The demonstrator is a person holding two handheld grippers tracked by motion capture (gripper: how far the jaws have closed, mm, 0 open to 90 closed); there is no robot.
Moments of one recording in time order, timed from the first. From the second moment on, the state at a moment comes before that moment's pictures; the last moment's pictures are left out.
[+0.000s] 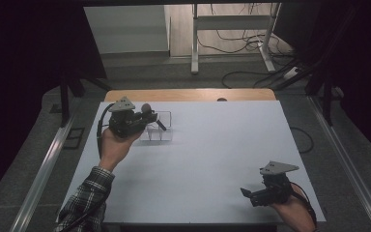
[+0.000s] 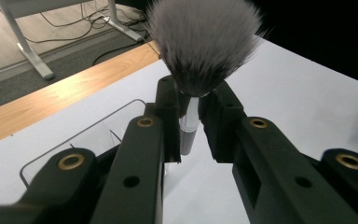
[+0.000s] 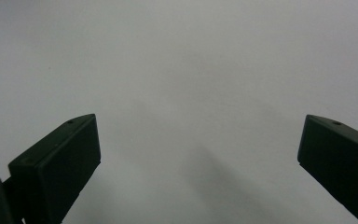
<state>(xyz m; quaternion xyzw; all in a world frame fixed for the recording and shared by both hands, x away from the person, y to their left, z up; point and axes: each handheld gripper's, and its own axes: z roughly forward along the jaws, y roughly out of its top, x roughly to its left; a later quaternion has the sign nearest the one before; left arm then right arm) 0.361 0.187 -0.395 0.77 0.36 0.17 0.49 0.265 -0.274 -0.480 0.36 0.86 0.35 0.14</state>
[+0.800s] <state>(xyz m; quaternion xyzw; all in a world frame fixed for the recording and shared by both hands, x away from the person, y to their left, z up) 0.381 0.182 -0.385 0.78 0.36 0.19 0.48 0.258 -0.284 -0.479 0.37 0.85 0.35 0.14</state>
